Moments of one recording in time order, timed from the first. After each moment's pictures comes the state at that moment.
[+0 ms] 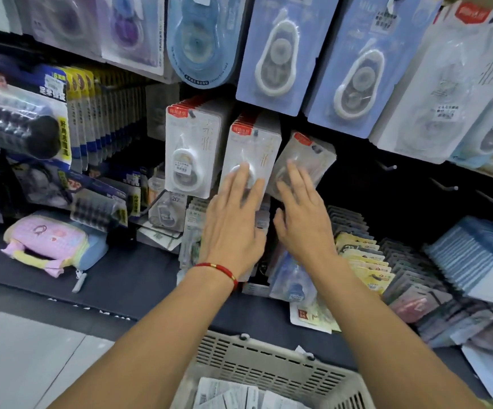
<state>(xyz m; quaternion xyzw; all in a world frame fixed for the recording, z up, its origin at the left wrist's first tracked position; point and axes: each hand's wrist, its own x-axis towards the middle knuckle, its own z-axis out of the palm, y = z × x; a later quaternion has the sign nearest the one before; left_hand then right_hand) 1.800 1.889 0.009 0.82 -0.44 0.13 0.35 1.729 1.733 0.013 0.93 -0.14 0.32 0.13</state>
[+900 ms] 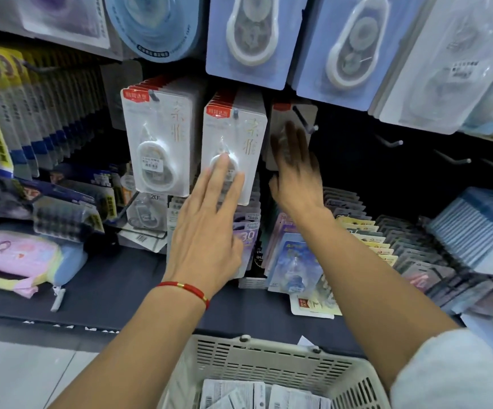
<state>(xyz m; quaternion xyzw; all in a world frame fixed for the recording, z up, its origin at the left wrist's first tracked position) 1.819 1.898 -0.006 0.81 -0.48 0.14 0.30 1.791 1.658 0.008 0.91 -0.27 0.26 0.17</state>
